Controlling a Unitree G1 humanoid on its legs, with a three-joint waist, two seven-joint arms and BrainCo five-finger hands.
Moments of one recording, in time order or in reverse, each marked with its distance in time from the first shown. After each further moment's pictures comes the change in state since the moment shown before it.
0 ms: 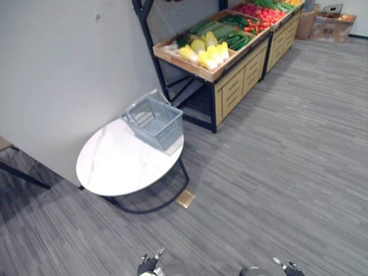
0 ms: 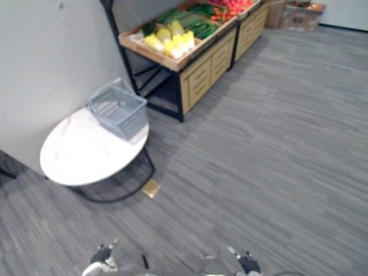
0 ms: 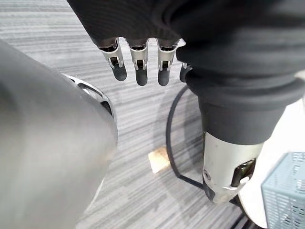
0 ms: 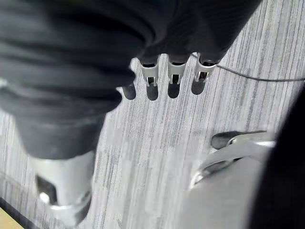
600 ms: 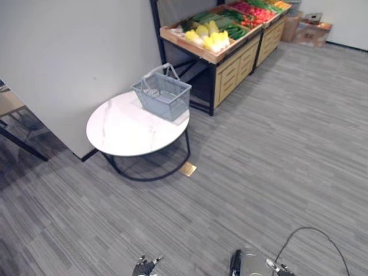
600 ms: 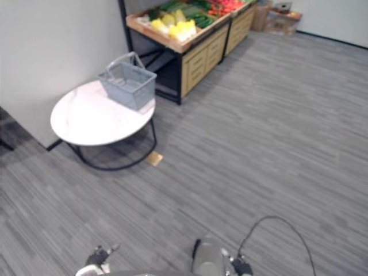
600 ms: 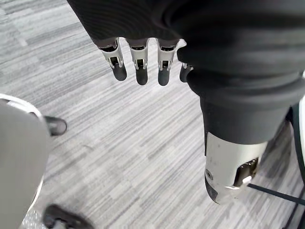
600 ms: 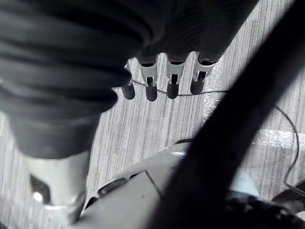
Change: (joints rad) left arm 0.013 0.033 -0.111 0.030 0.074 0.011 0.016; right arm 0.027 0.031 0.037 -0.009 0.029 -0.008 0.001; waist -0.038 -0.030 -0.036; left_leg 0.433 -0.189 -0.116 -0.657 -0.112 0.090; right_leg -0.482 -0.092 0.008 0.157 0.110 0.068
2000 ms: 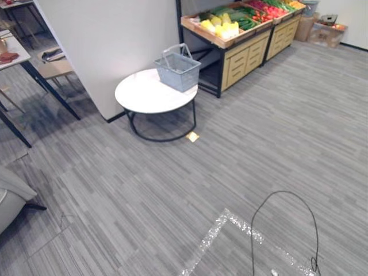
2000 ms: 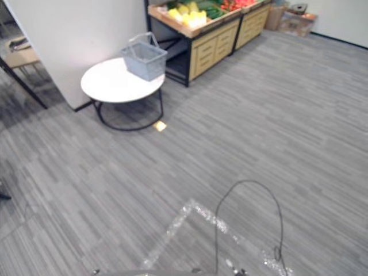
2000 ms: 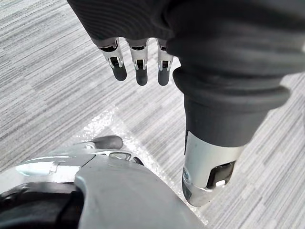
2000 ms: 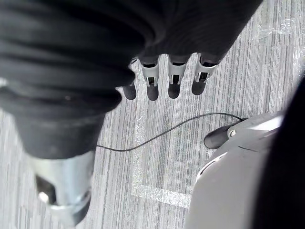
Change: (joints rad) left arm 0.090 0.092 -0.098 0.077 0.116 0.023 -0.052; right arm 0.043 0.006 -0.037 0.048 0.125 0.023 0.043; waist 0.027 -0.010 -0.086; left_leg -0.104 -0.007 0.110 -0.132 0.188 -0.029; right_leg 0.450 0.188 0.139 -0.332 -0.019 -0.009
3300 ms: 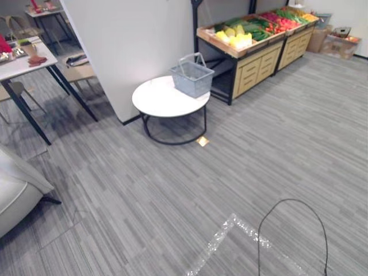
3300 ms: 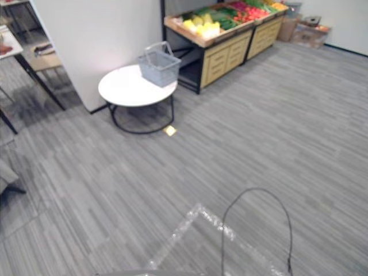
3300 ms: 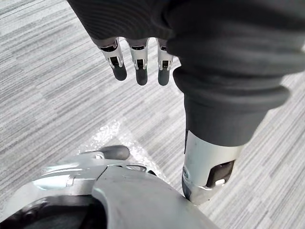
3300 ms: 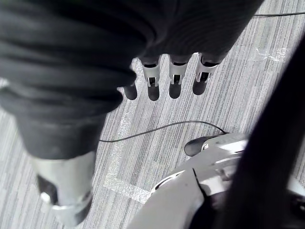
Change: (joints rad) left arm 0.011 -0.005 0.009 -0.015 0.076 0.045 0.008; right arm 0.023 -0.004 -0.011 0.012 -0.164 0.060 -0.024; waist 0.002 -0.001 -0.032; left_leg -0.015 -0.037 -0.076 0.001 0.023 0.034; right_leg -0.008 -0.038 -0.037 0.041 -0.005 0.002
